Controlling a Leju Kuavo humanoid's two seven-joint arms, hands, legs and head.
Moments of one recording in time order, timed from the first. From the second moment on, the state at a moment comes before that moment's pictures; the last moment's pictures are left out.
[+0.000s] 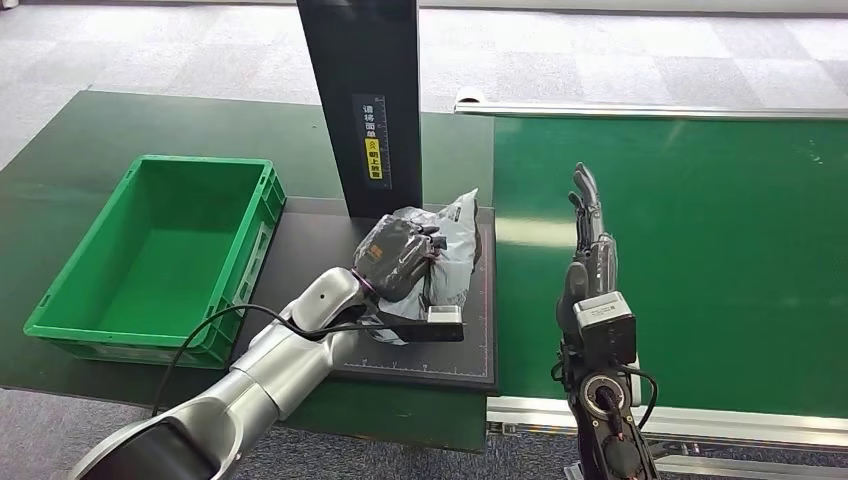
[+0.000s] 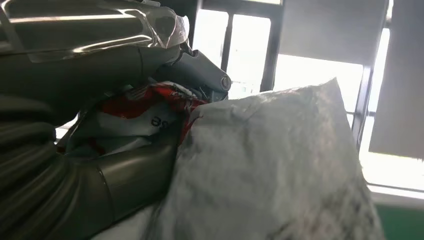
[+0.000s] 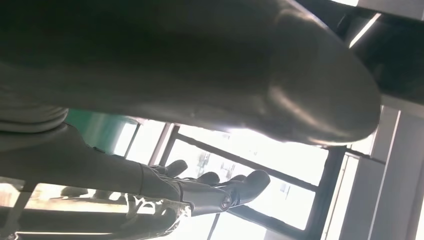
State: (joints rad) left arm -0.76 -0.16 -0.69 -0.62 -1.00 0.54 -0.40; right arm -0.25 0.09 0.23 -1.52 0.20 -0.15 -0.48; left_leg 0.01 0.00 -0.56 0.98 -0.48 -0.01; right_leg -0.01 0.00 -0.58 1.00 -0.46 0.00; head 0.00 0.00
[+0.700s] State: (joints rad) left arm -0.83 0.10 -0.15 -0.99 -1.02 0.51 -0.24; right arm -0.11 0.06 0.16 -1.62 0.22 -0.22 -0.48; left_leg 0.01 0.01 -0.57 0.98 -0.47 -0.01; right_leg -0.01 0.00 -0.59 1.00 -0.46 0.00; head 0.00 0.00
